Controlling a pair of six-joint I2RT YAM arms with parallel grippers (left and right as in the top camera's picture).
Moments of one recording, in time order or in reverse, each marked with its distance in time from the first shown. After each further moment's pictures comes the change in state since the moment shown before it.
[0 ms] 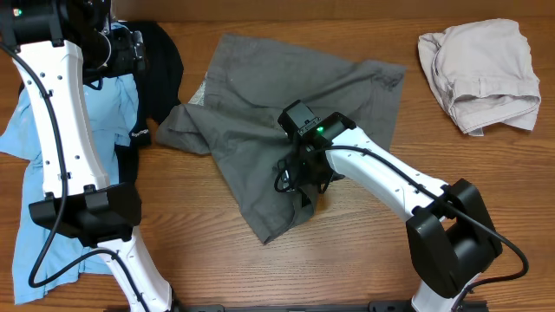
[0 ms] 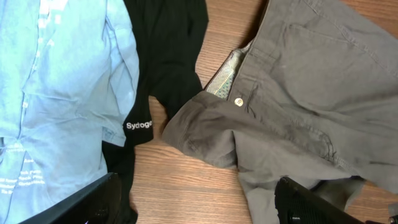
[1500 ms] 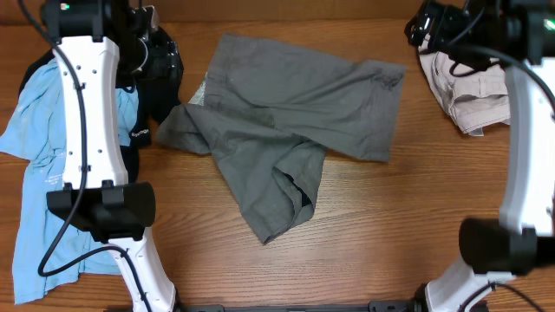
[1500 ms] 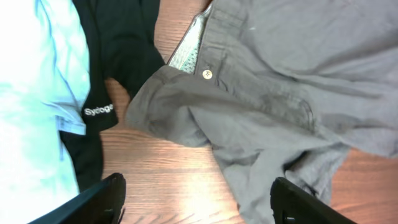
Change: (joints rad) left arm -0.124 0.008 -0.019 -0.054 0.001 -0.005; right arm -0.651 -0.029 0.923 -0.415 -0.165 -0.084
